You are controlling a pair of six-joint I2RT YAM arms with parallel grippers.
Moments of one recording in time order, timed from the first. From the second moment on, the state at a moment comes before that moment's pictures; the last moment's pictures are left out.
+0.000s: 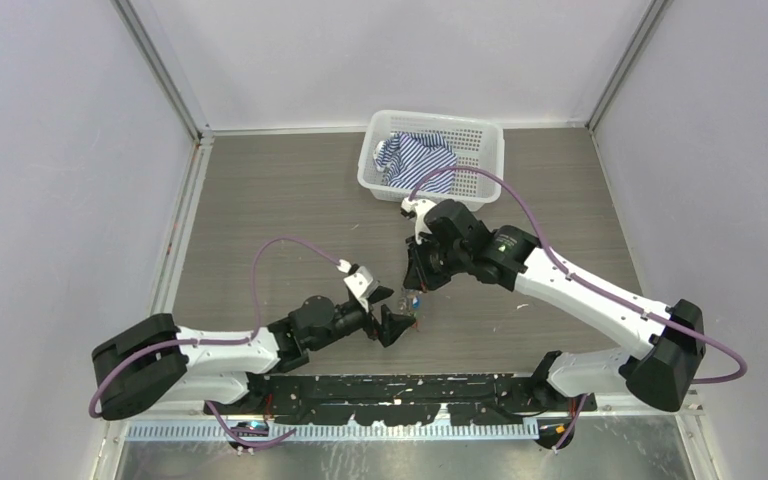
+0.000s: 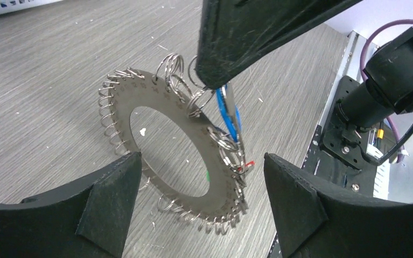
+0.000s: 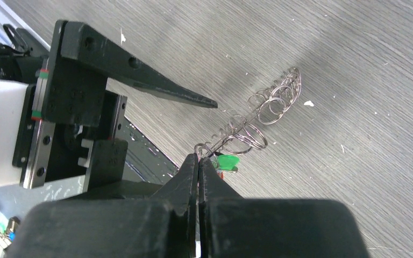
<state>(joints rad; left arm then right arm) -1.09 1.14 0.24 0.81 -0.03 -0.28 0.87 1.26 1.13 -0.68 -0.16 0.38</state>
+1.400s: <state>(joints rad) -1.28 1.30 0.19 1.35 -0.45 0.24 0.86 1.15 1.21 -0.63 -0.23 0.66</state>
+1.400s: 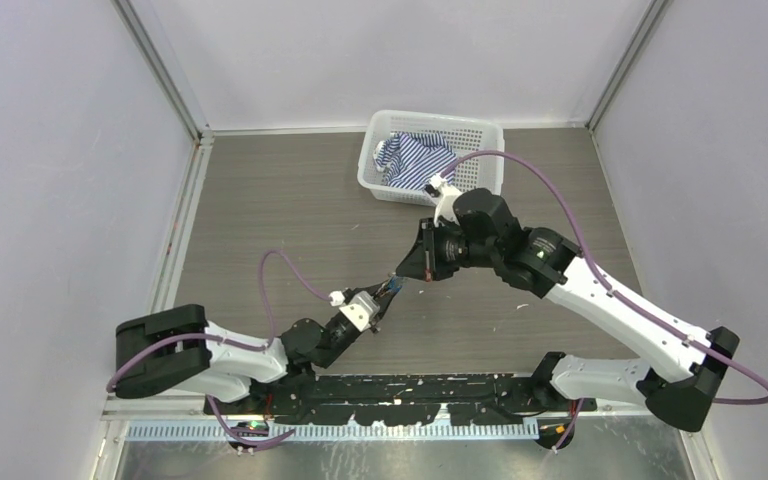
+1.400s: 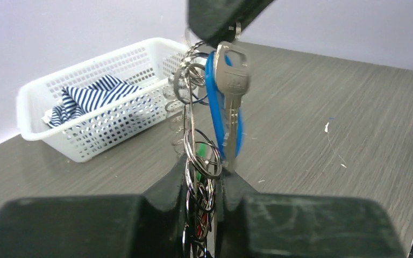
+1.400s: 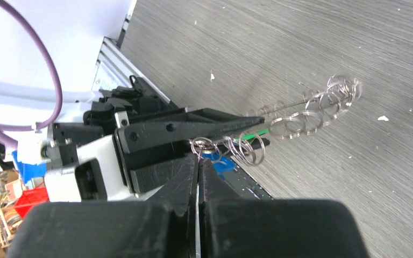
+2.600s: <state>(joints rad) -1.29 0.88 0.58 0.64 -0.42 0.71 0.86 0.65 0.68 0.05 -0.10 0.41</state>
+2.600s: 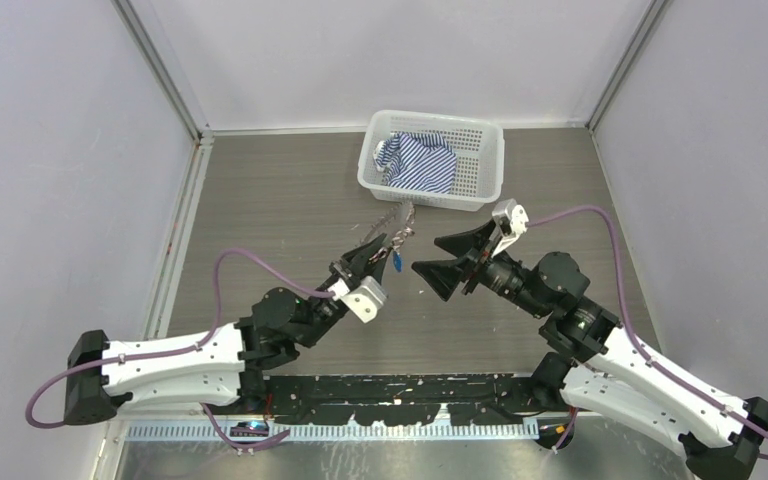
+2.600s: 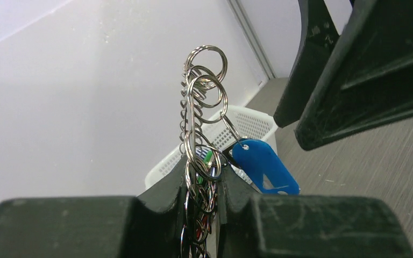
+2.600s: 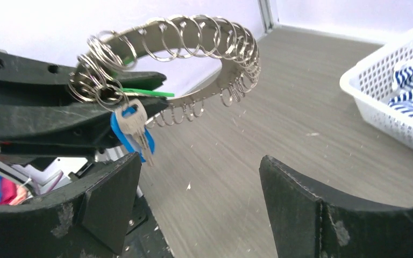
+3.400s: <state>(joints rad) -1.29 0.85 0.69 0.43 -0.37 0.76 0.98 0.76 0.54 0.58 -0.19 0.08</state>
